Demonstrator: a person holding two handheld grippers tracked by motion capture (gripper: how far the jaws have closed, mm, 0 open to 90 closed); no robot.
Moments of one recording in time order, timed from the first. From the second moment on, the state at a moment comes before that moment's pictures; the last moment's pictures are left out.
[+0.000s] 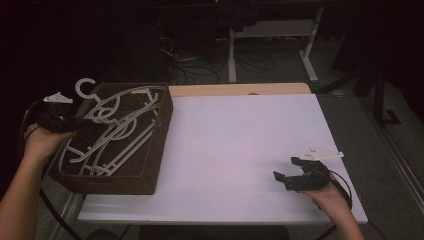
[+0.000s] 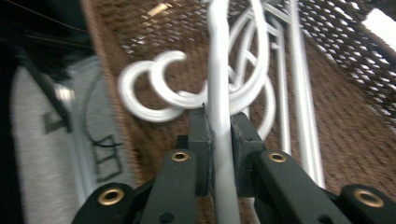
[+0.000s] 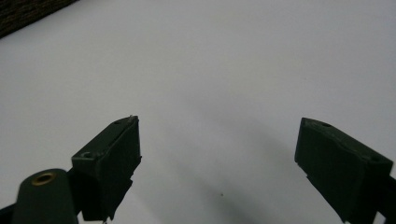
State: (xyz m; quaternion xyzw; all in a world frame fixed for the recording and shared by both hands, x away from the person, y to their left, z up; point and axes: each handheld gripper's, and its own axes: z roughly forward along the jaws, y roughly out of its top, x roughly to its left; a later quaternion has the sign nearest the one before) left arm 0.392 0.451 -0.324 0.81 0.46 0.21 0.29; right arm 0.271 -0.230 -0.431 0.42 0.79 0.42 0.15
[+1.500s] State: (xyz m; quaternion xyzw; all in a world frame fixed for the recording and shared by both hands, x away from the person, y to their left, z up) left arm 0.327 0.283 -0.342 0.83 0.25 0.07 0.49; right arm 0.295 -0.200 -0.373 0.36 0.81 0.45 0.13
